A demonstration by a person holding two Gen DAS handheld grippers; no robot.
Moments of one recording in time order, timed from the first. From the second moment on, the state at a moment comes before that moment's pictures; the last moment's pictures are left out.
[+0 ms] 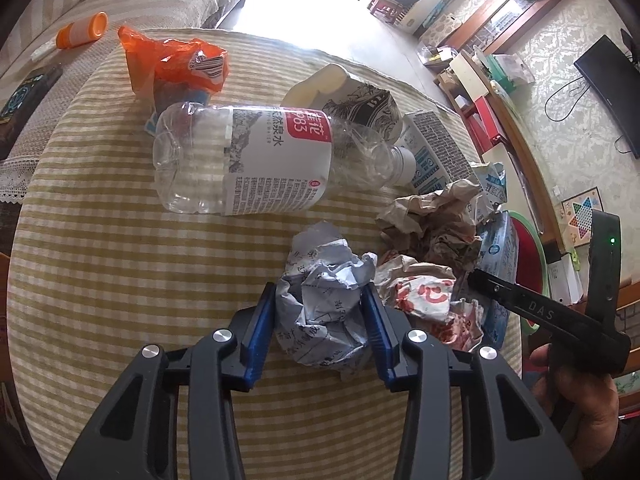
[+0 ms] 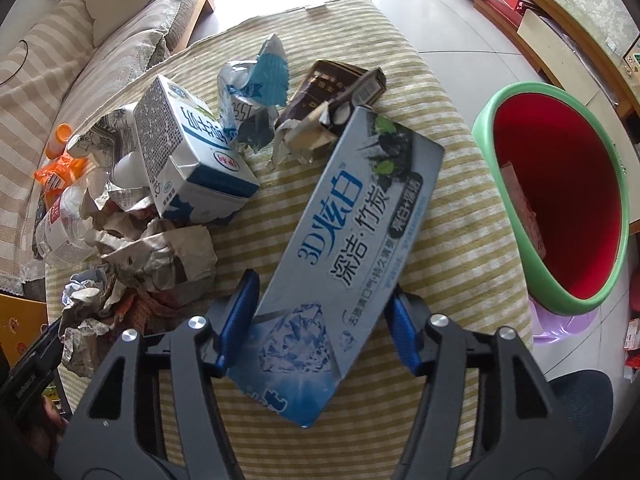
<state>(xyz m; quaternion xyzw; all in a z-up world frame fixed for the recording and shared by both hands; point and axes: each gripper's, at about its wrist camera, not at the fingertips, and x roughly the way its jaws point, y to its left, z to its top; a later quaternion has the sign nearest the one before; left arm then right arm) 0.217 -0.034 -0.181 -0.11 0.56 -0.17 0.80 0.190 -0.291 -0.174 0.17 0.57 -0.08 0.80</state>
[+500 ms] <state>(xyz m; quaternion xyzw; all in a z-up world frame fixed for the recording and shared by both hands) 0.186 -0.006 -0.129 -0.09 0.50 -0.16 0.85 0.160 -0.286 -0.133 0.17 0.54 -0.04 0.82</state>
